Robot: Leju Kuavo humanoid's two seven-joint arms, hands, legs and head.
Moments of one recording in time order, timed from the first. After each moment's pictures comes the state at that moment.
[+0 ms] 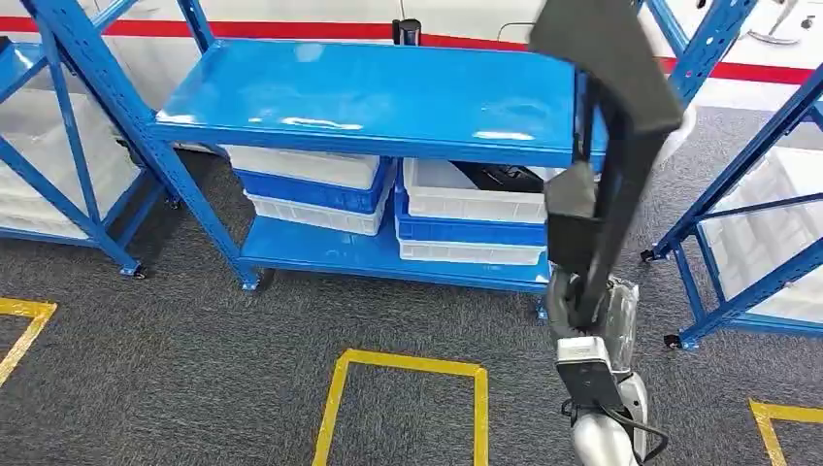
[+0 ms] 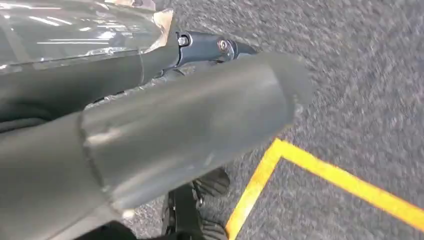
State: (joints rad) left arm -0.08 -0.06 0.07 -0.19 0.28 0.33 -0.30; right arm 0.00 -0.05 0.25 -1.74 0.51 -0.40 -0.33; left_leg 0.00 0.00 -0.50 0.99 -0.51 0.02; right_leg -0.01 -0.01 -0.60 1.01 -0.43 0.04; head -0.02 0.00
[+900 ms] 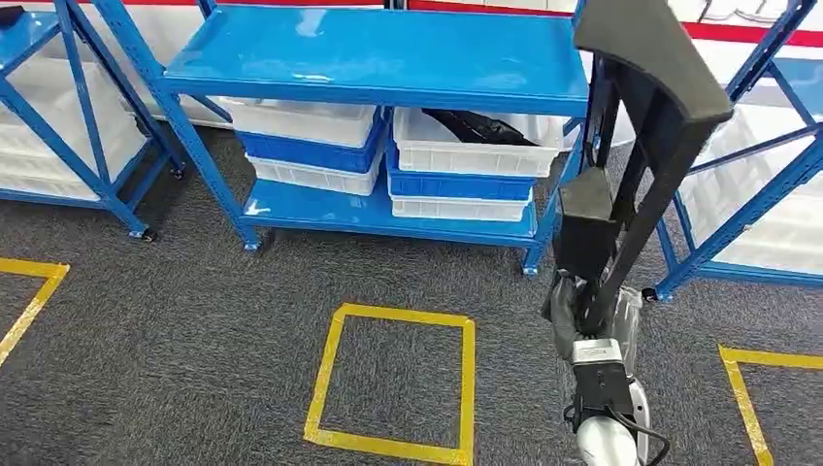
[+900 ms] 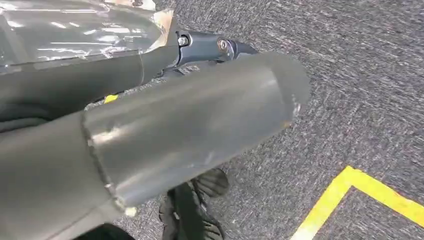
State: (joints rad) left arm -0.08 -0.07 0.10 -0.19 0.30 0.35 -0.31; right arm 0.00 -0.01 0.20 -1.71 0.44 -0.34 -0.38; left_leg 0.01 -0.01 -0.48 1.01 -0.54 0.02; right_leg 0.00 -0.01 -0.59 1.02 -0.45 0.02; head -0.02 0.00
